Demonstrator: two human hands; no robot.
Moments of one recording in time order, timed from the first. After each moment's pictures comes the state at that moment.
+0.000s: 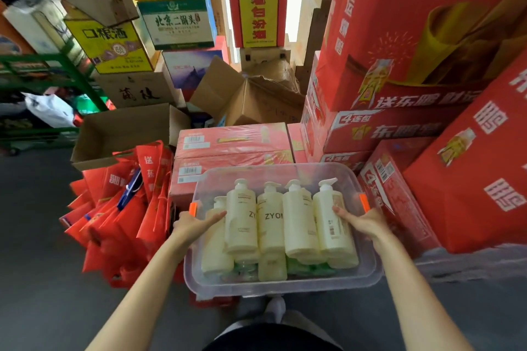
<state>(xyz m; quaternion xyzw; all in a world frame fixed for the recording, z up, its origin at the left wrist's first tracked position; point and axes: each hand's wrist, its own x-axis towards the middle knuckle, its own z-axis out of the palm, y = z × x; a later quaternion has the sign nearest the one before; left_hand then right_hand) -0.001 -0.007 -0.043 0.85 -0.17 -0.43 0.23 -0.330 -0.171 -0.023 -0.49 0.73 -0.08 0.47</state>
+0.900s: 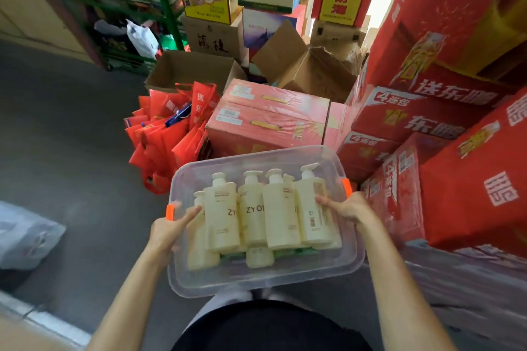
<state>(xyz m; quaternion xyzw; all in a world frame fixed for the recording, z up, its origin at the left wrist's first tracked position) -0.132 0.152 -0.053 0.83 0.12 -0.33 0.44 -0.337 -0.145 -0.004 -0.67 0.58 0.09 0.46</state>
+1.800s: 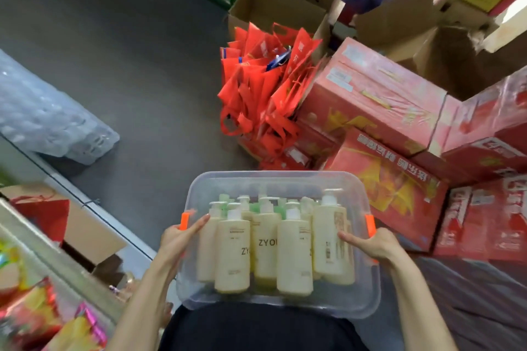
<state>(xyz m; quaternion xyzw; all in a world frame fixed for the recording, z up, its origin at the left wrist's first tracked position) -0.121 0.422 -0.097 0.71 0.28 -0.37 0.52 -0.273 0.080 -0.029 -0.71 0.55 0.28 0.34</state>
